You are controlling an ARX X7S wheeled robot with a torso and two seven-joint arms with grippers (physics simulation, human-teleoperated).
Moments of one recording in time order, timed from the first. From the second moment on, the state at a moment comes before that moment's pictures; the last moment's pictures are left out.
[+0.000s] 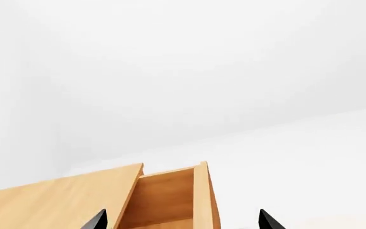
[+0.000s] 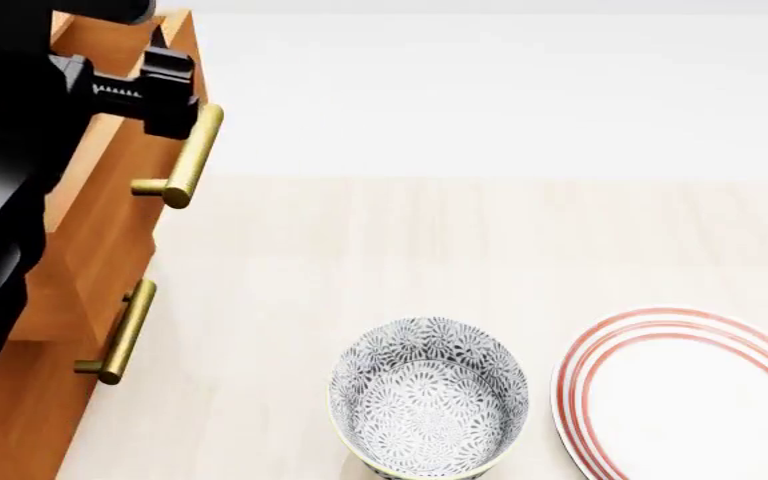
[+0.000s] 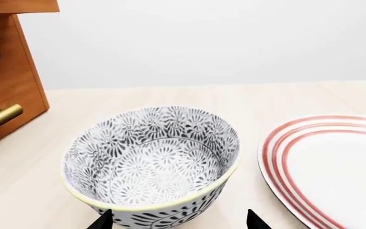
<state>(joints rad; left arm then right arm) -1.14 -0.09 0.24 -0.23 -0.02 -0.85 -0.09 0.07 0.29 -0.40 0.09 0.39 -0.06 0.24</state>
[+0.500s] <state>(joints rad) -1.23 -0.05 0.17 -0.44 -0.13 -0.83 -0.11 0.08 0.30 -0.40 0.09 0.39 -0.06 0.24</state>
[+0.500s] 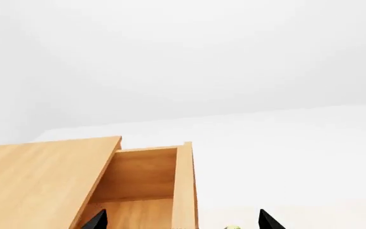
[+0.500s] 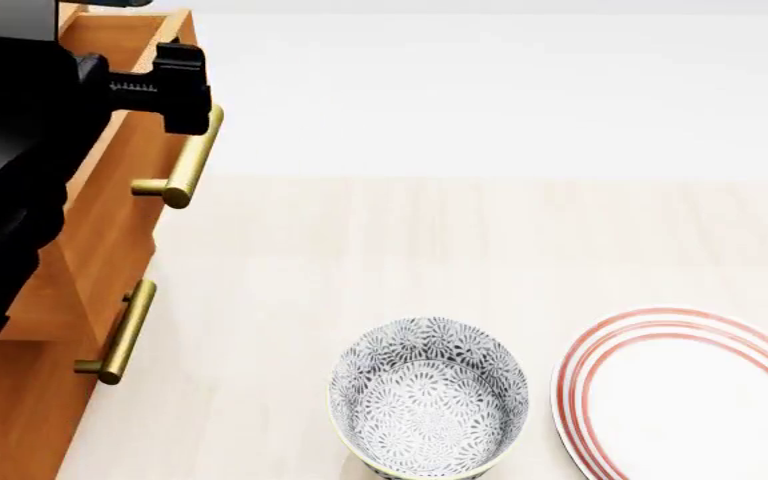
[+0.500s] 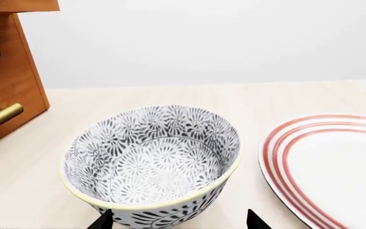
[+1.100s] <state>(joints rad) -1.34 -0.03 0.04 -0.71 -0.31 -0.80 -0.27 0.07 0.30 -0.41 0.08 0.40 -0.06 0.25</state>
